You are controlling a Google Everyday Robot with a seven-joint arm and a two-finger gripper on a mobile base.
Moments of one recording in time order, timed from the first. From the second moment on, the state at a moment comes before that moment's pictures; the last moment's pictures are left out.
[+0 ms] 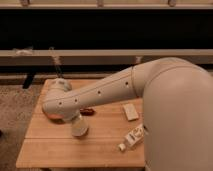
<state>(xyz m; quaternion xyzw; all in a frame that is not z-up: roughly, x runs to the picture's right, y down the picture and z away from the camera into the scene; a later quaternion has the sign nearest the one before) -0.155 0.166 0.722 -0.26 -0.07 -0.33 0.90</state>
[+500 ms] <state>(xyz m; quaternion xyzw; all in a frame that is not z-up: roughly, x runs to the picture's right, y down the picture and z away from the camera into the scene) -0.146 0.160 0.738 -0.28 -0.06 -0.33 0.90</state>
